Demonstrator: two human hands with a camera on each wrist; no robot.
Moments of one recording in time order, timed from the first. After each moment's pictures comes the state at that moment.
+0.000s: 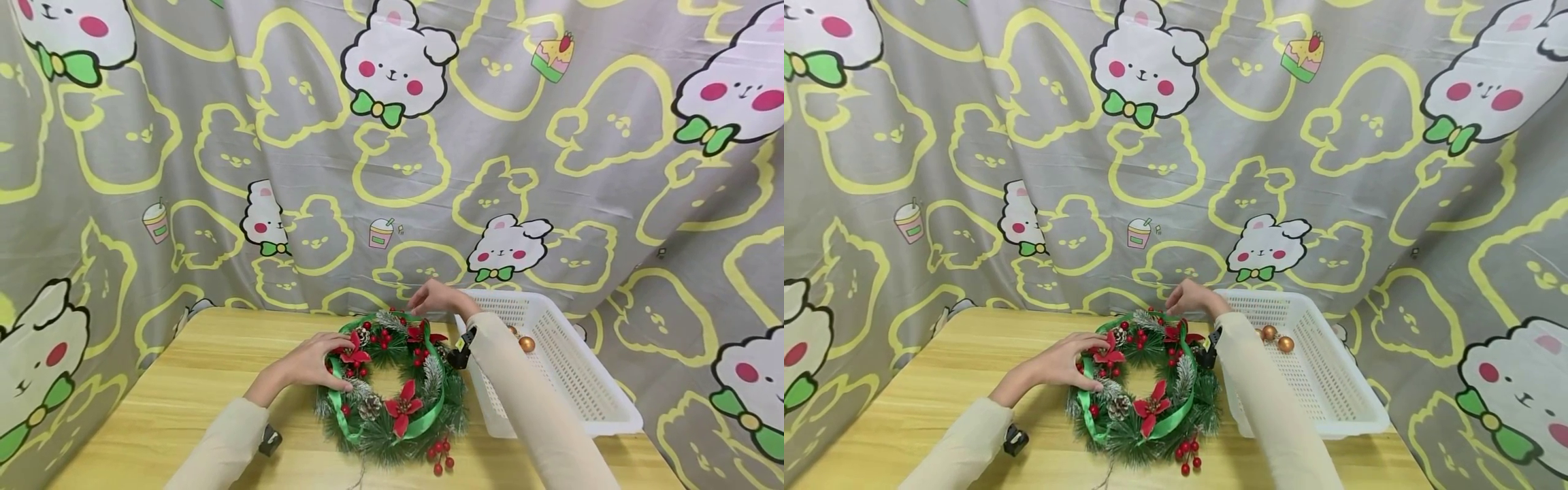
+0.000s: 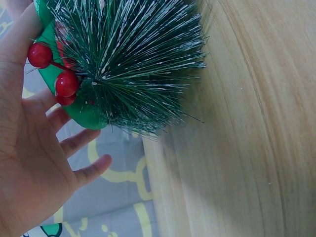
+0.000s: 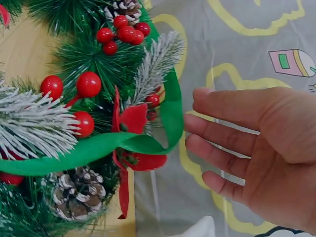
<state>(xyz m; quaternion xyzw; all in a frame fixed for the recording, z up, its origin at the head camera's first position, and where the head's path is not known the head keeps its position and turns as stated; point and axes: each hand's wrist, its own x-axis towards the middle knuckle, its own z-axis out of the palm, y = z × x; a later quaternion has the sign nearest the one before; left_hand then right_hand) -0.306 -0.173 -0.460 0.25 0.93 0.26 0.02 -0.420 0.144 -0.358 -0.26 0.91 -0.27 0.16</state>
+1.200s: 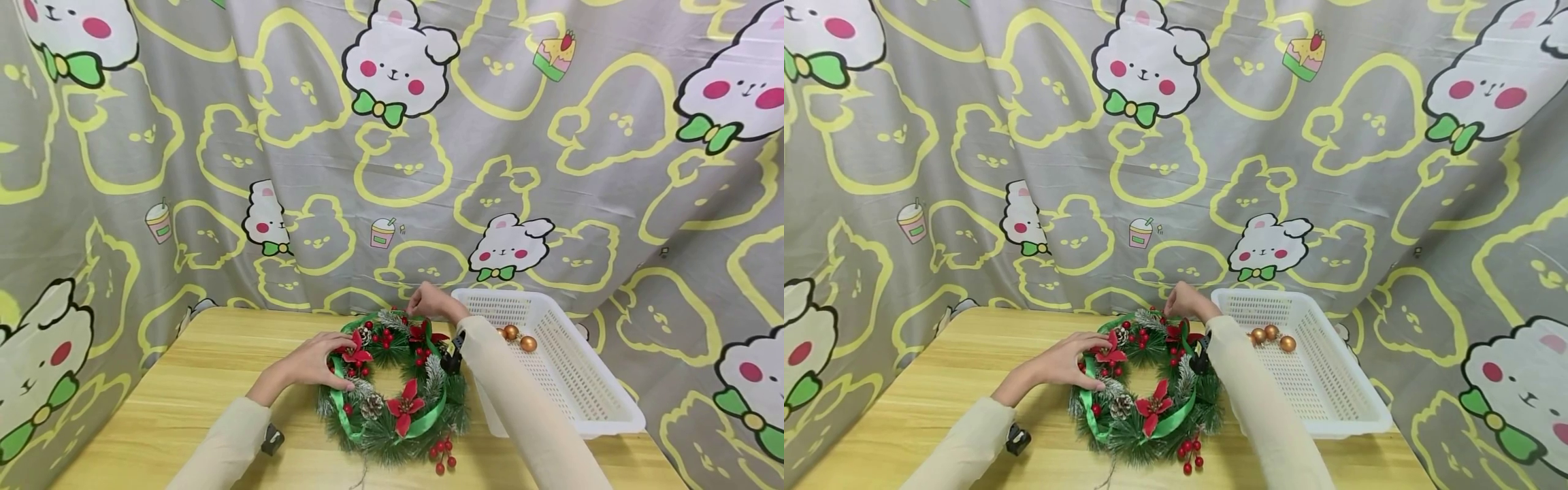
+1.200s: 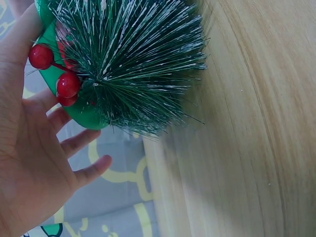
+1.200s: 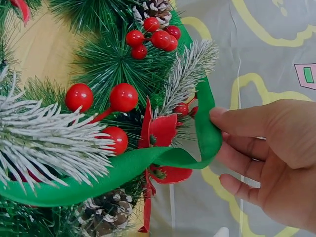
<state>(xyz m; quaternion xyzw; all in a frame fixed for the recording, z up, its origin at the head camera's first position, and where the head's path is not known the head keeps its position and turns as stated) -0.304 -0.172 -0.459 0.26 0.93 0.26 0.01 -0.420 0.128 -0.371 -0.27 0.92 -0.26 0.11</state>
